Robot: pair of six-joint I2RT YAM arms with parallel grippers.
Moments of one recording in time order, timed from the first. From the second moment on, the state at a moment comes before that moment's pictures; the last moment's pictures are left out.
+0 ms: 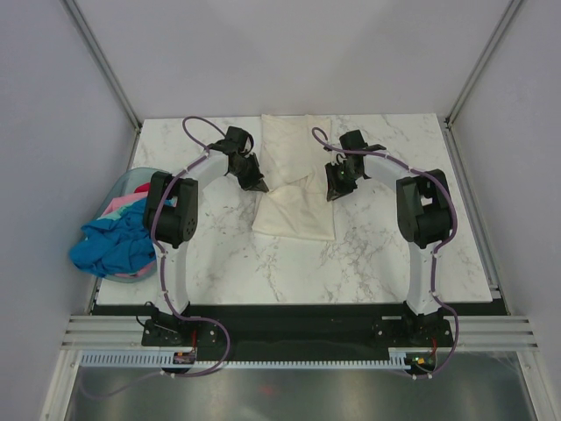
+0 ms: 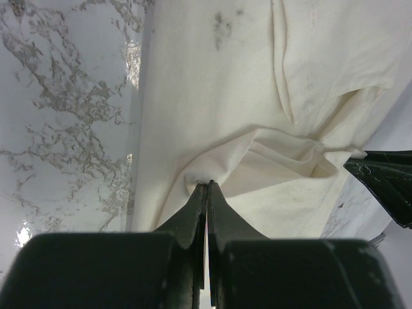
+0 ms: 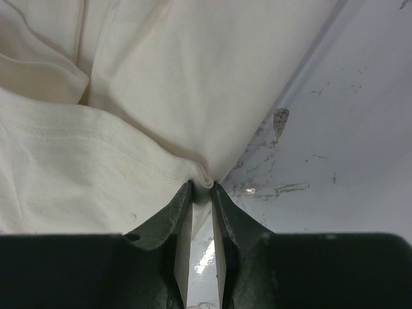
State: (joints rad) left arm -0.30 2.15 1.63 -0.56 0.32 -0.63; right arm 0.29 2.13 1.57 -0.61 -0.32 0.04
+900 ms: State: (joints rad) left arm -0.30 2.15 1.64 -0.57 0.33 -0.63; right arm 0.29 2.13 1.58 -0.59 -0.30 0.06
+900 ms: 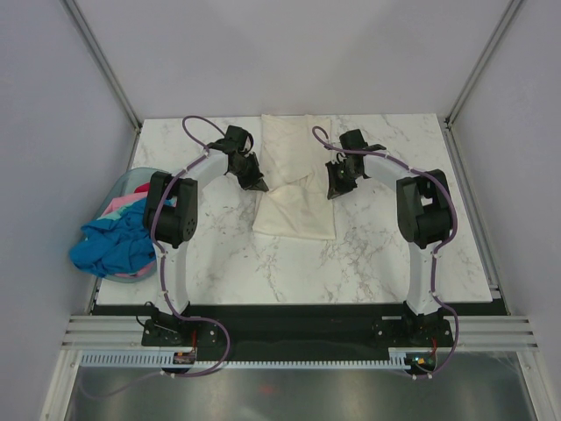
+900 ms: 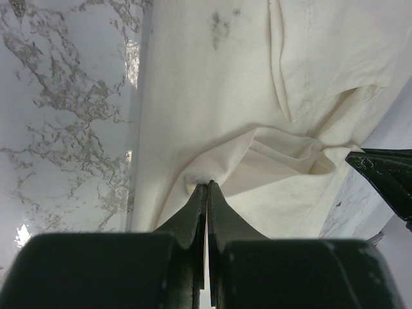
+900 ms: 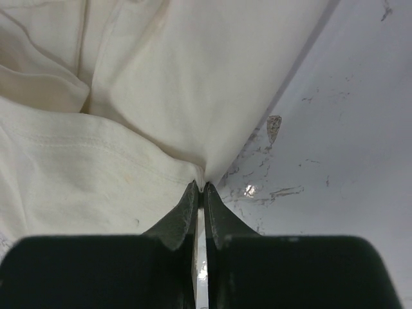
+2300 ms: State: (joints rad) left arm -0.28 2.15 1.69 -0.59 0.33 -0.64; right arm 0.29 2.01 1.58 -0.53 -0.24 0.06
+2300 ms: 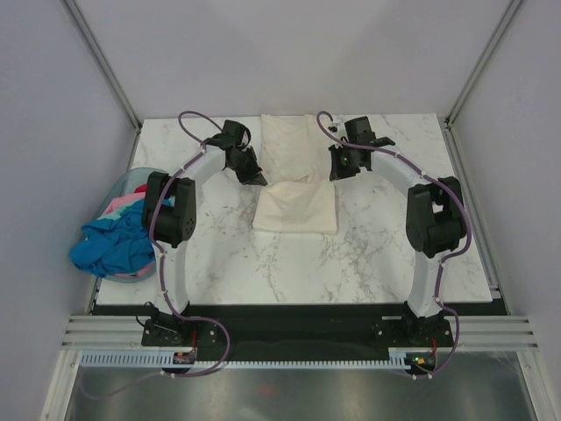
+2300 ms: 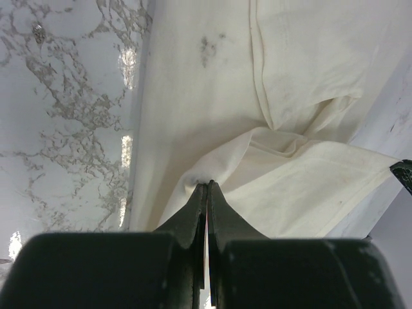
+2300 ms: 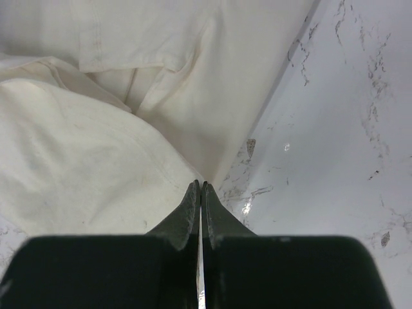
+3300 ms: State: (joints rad) left arm -0.23 2.17 1.87 -0.59 0.32 -0.67; right arm 0.29 2.01 1.67 -0.40 -0.20 0.03
